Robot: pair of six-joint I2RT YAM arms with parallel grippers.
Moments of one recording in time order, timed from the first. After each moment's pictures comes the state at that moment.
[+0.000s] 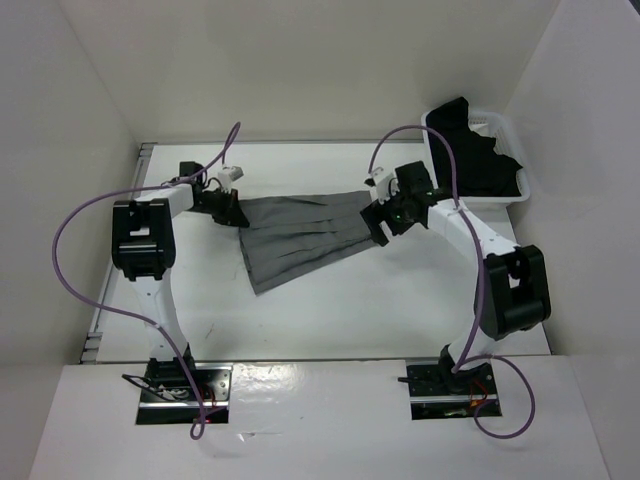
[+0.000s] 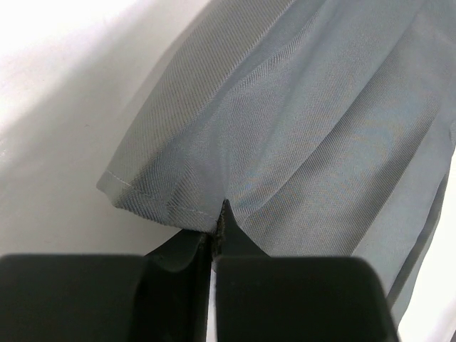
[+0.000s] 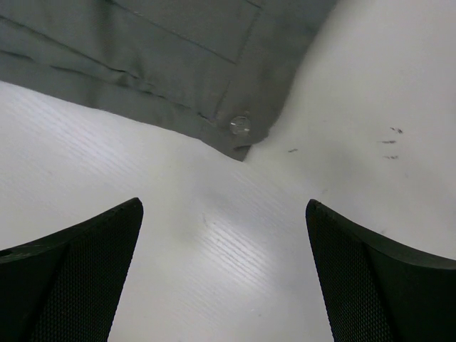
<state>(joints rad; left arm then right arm) 0.08 2.15 1.46 -0.46 0.82 0.36 0.29 1.60 1.18 -0.55 -0.19 -0.36</state>
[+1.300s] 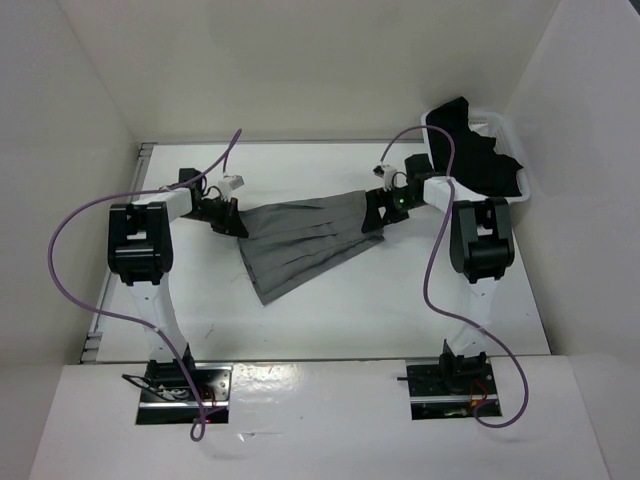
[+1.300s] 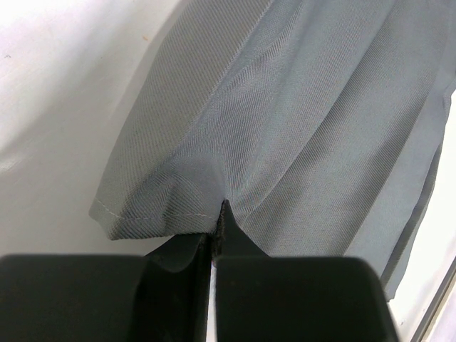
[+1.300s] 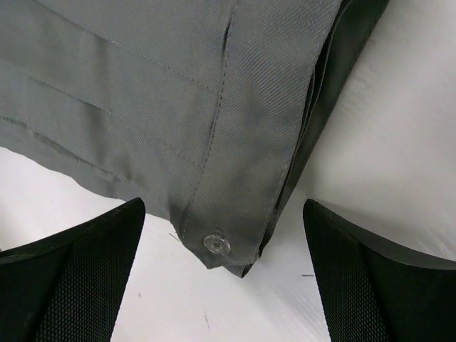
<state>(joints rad) 0.08 2.09 1.38 -0.53 0.83 0.40 0.11 2.07 1.45 -0.54 -0.67 -0.26</state>
